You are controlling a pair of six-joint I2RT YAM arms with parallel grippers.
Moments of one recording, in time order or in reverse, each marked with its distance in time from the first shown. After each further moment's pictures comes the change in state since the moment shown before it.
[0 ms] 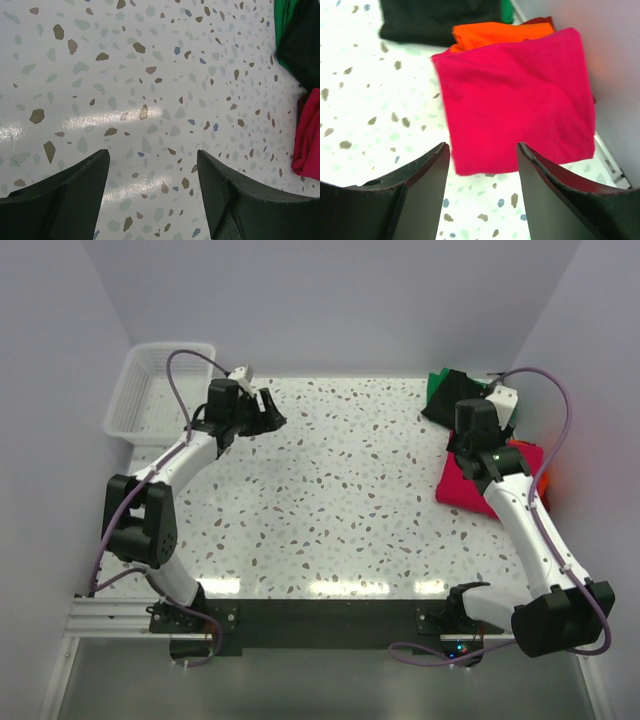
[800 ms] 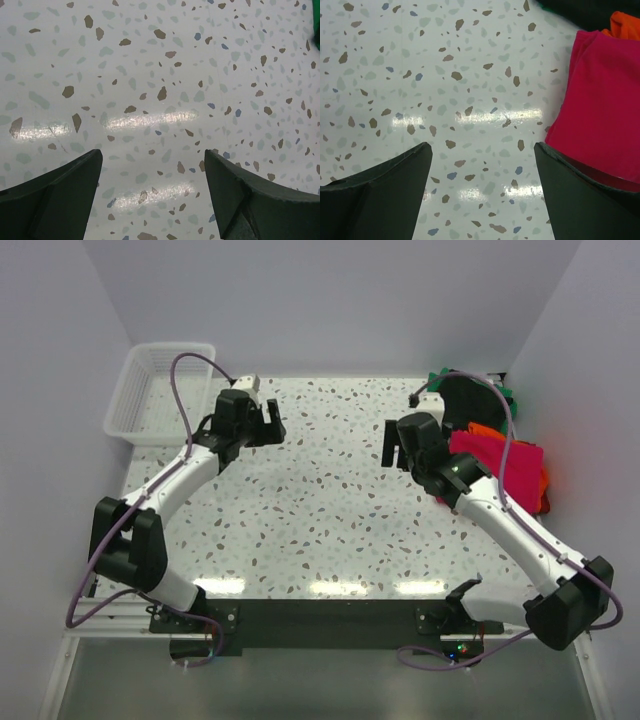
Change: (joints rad) left arm -0.120 -0.163 -0.080 -0.095 -0.256 0.075; right arm 0.399 0.021 -0.002 0.036 -0.110 0.024
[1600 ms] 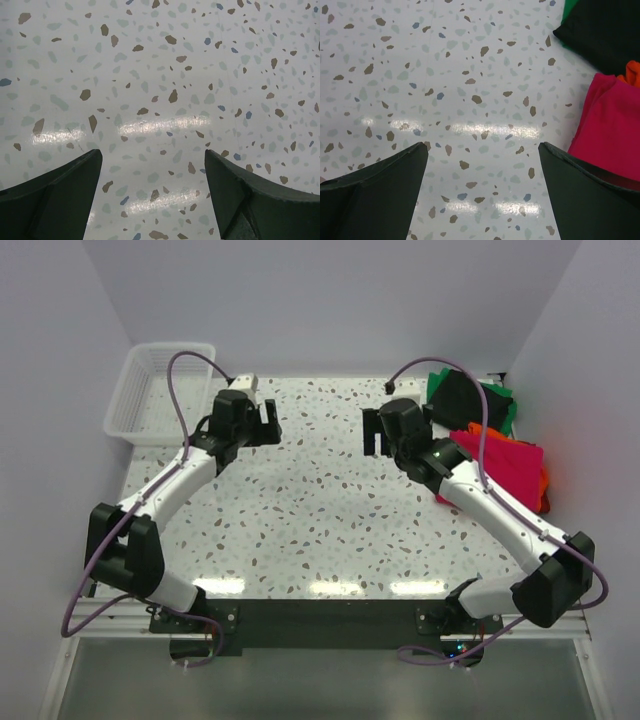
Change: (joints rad) left arm -0.005 -0.035 -0.011 -0.012 -0.054 0.045; right arm 0.050 0.138 0.106 0.087 -0.013 -0.111
